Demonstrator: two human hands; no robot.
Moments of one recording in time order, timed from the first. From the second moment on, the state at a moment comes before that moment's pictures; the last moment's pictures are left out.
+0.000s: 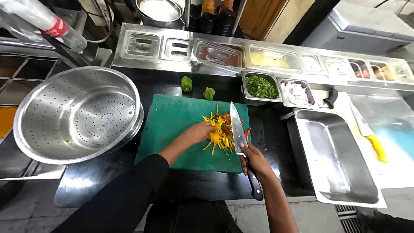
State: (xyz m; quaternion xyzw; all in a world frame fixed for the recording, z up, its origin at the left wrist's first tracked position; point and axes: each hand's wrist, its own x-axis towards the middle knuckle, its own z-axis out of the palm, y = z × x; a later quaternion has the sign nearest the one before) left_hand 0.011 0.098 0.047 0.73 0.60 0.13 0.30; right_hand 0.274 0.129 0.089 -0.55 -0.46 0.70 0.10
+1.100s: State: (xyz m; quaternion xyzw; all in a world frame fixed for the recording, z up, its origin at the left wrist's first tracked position) left_hand -0.004 0.014 0.068 0.22 0.75 0.47 0.41; right_hand 0.284 0.112 0.063 -0.41 -0.63 0.65 -0.13
